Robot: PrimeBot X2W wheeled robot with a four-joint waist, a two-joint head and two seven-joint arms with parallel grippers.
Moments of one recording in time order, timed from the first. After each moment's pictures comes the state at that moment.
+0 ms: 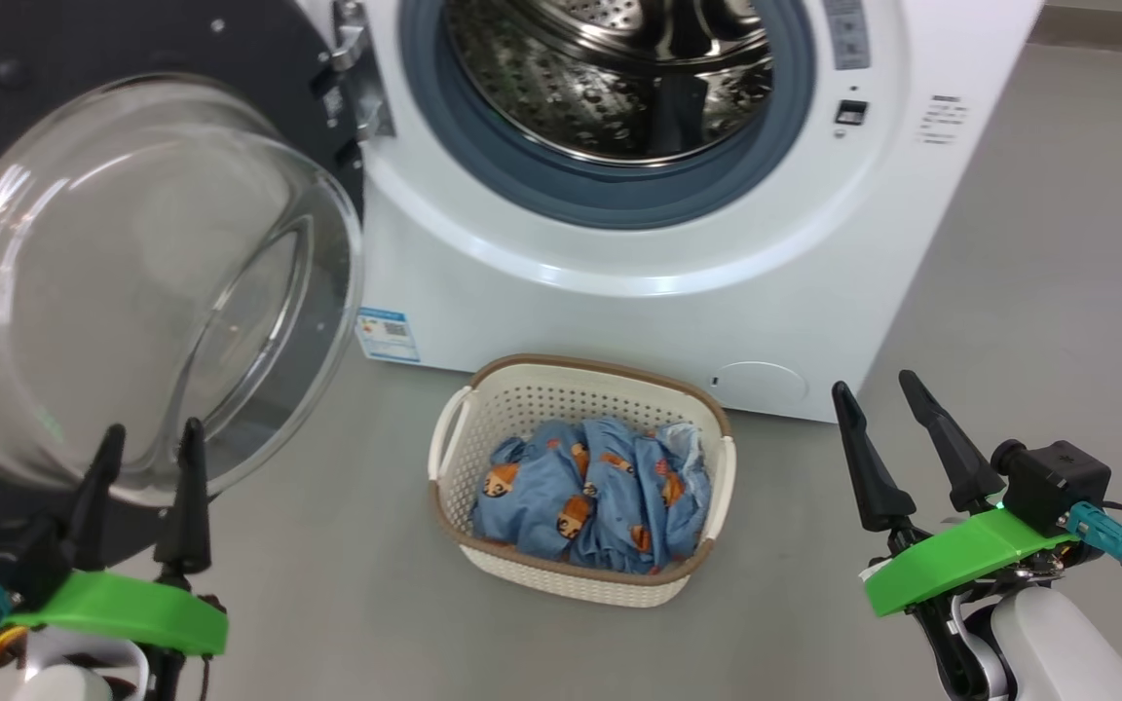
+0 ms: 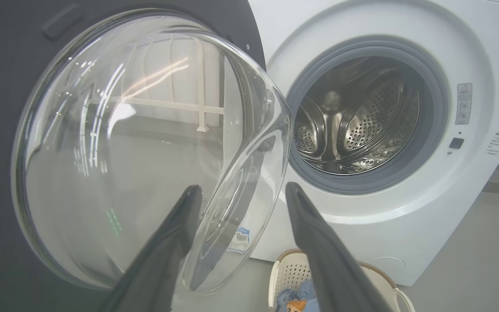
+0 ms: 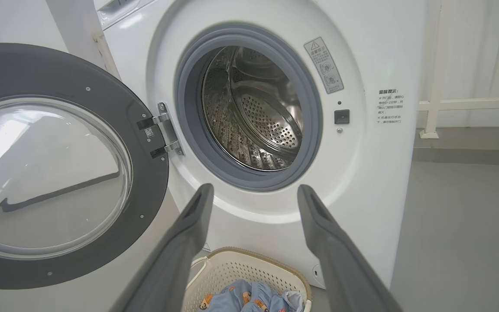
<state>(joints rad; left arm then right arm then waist) -0.28 0.34 -0.19 0.39 -0.56 0.02 -0.24 -0.23 -0.16 0.20 0.32 0.43 0.13 -0.25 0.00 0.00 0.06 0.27</state>
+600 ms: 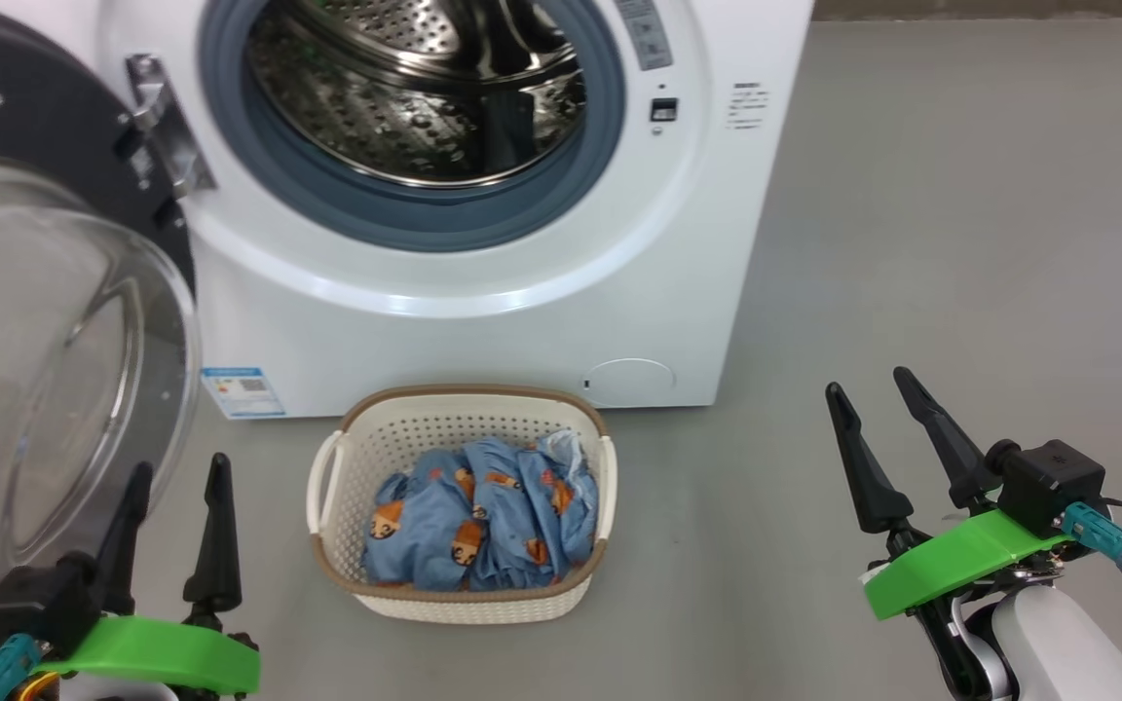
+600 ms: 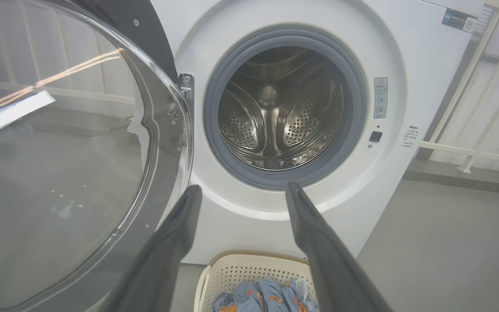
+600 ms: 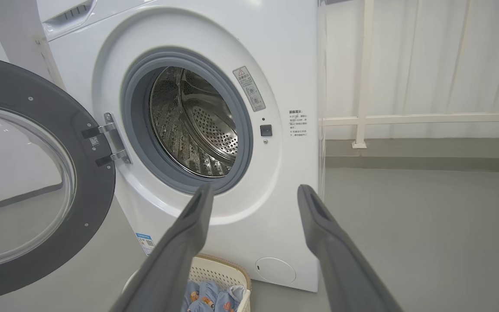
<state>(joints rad) -0.16 0.30 -0.20 0.24 -0.57 0.09 -0.23 -0.23 -0.18 0.22 0.30 0.40 0.13 -0.25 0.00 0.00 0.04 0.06</state>
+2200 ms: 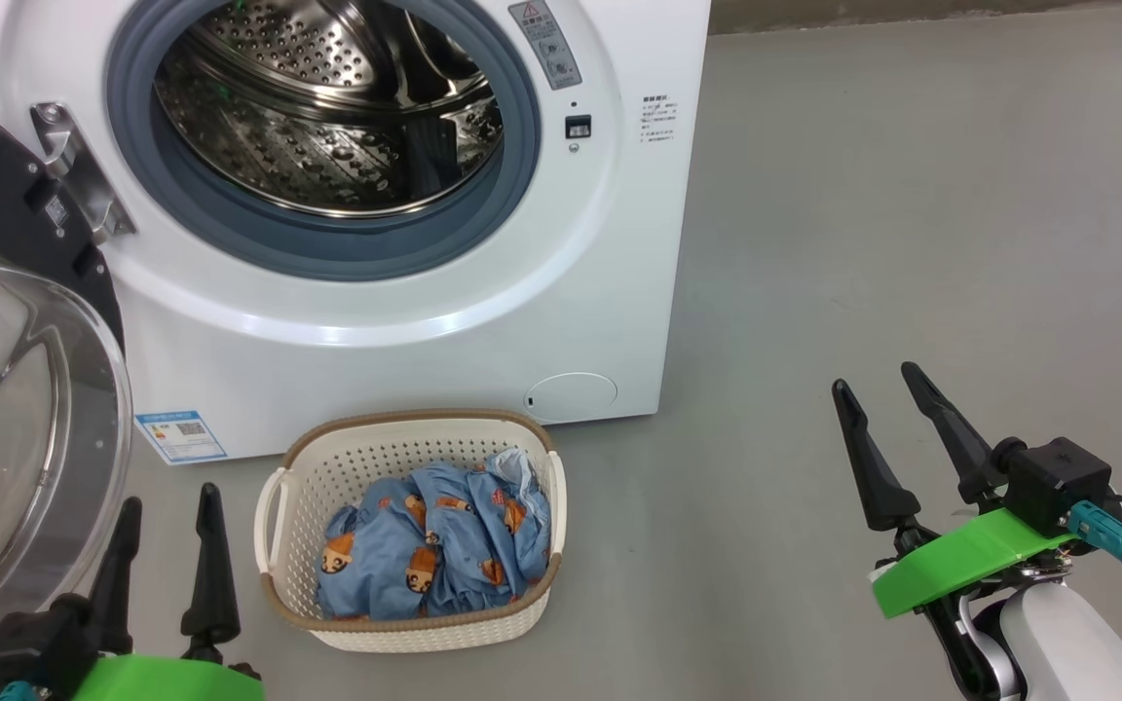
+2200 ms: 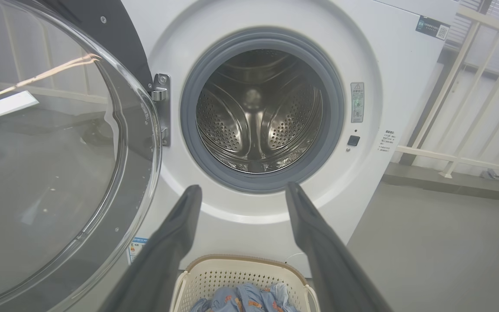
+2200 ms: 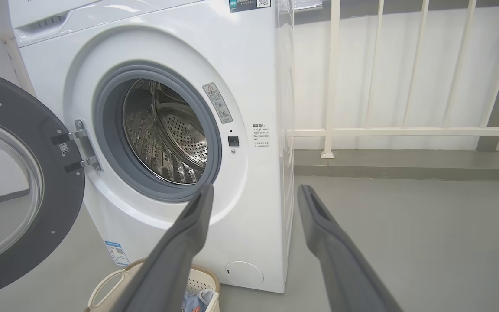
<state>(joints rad) -0.08 0.27 -0.17 0.17 -0.56 0.08 -0.25 -0.23 -0.20 0.22 0.28 0.38 0.13 -0.25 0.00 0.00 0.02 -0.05</state>
